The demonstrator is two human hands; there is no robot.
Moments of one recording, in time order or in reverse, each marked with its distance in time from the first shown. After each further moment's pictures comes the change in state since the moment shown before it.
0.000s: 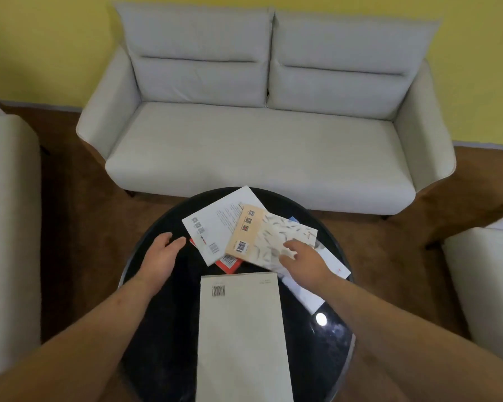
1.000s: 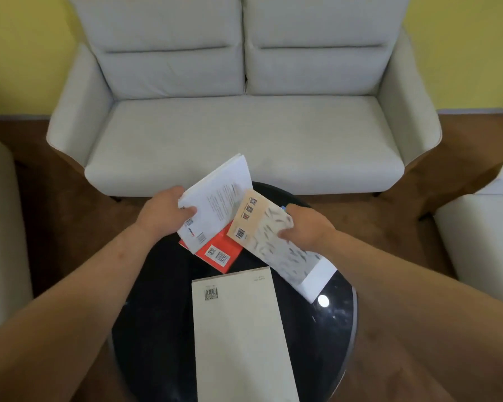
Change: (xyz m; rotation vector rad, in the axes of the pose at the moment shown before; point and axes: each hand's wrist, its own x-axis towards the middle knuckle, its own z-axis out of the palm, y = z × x) left_hand 0.038 0.106 0.019 0.769 -0.121 0.448; right_hand 0.024 -0.032 -0.058 -0.420 0.006 -0.095
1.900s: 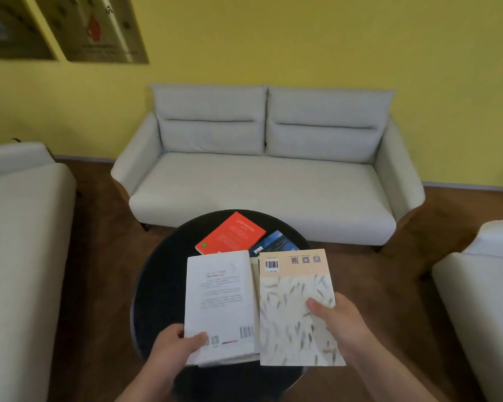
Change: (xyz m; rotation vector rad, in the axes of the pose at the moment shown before) left_hand -0.322 0.030 0.086 -0.758 -0.042 -0.630; right_hand -0.253 0.051 0.039 1.121 0.046 0.263
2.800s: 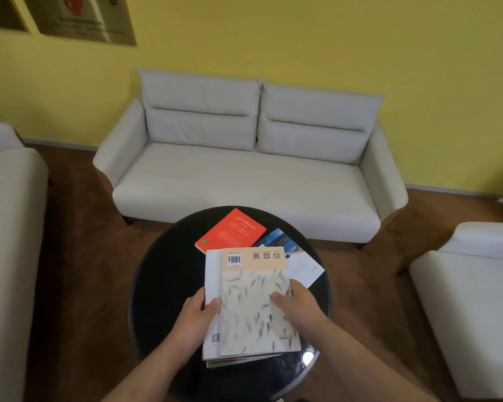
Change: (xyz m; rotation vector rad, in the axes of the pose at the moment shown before) left_hand 0.048 0.015 -0.019 0.056 -0.225 0.269; right_hand 0.028 -0.006 0.105 -0.369 -0.012 -0.084
